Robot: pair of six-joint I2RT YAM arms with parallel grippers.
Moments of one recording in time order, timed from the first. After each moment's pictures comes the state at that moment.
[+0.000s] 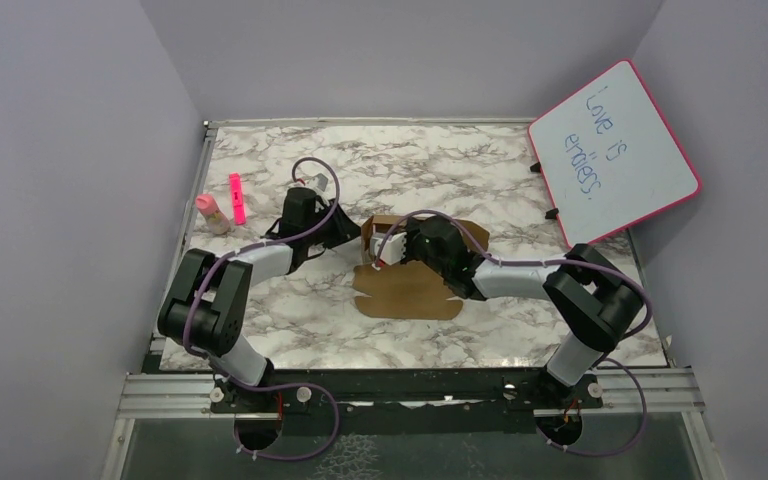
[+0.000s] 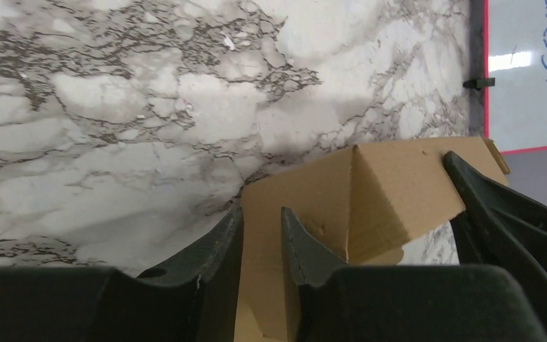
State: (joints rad) left arm -0.29 1.61 0.73 0.30 0.36 -0.69; right arm 0.82 1.68 0.78 0.53 0.16 -1.18
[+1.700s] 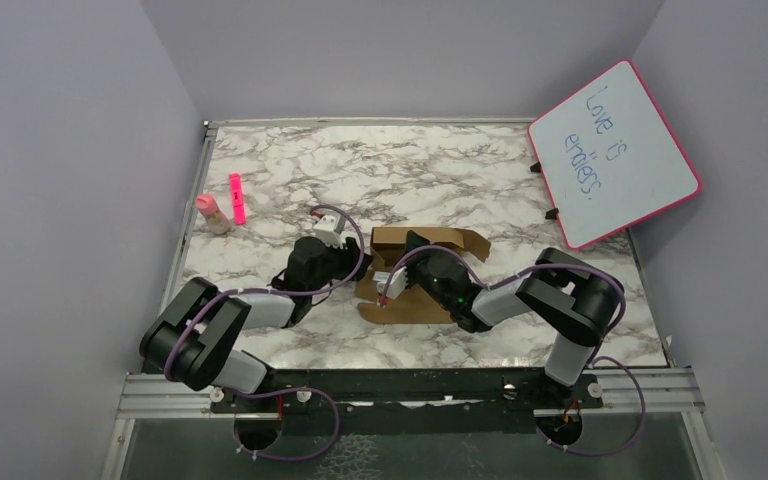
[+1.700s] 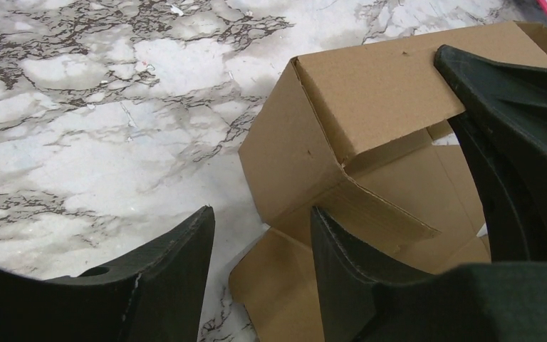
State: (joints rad) left arm -0.52 1.43 0.35 0.73 0.13 -0.40; right arm 0.92 1.77 0.54 1.02 0.27 -1.48
